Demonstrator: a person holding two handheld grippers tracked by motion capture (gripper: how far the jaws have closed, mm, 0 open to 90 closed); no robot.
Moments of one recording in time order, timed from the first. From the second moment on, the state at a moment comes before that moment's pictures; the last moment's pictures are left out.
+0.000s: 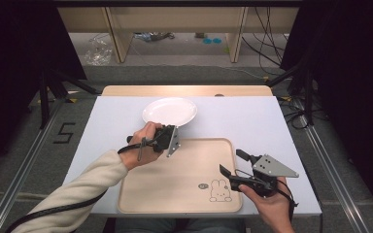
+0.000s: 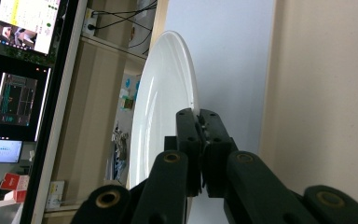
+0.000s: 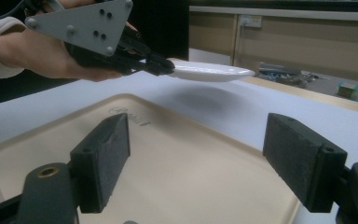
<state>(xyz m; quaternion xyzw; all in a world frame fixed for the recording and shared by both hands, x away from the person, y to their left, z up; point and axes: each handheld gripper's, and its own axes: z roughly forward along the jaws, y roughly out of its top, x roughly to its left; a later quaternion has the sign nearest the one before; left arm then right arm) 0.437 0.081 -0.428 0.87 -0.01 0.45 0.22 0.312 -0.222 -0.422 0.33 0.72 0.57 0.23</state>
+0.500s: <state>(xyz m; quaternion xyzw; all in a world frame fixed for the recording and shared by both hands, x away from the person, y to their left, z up) 0.424 0.083 -0.422 0.86 -0.03 0.46 0.22 0.312 -0.223 -0.422 0.33 0.72 0.56 0.23</state>
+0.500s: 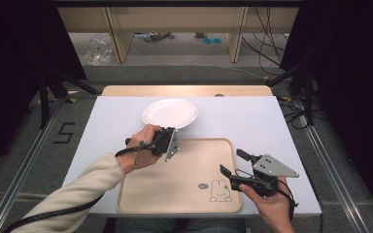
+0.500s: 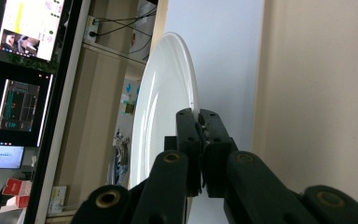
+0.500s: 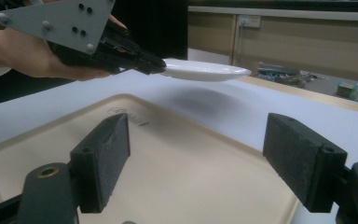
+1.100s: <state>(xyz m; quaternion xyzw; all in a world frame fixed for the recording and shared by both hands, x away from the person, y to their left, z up) 0.414 0.084 -0.425 0.86 -0.03 0.45 0.25 0.312 -0.224 -0.422 0.34 0.71 0.56 0.24</state>
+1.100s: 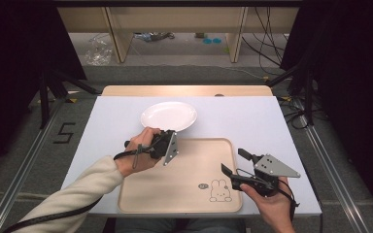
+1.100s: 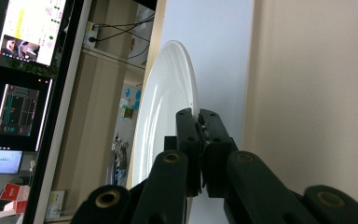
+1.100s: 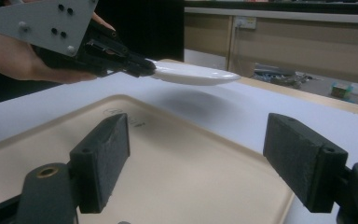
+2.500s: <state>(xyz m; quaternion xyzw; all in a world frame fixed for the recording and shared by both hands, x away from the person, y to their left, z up) 0.426 0.103 -0.461 0.90 -0.02 0.35 0.24 0.316 -0.228 -0.424 0.34 0.72 0.56 0.24</state>
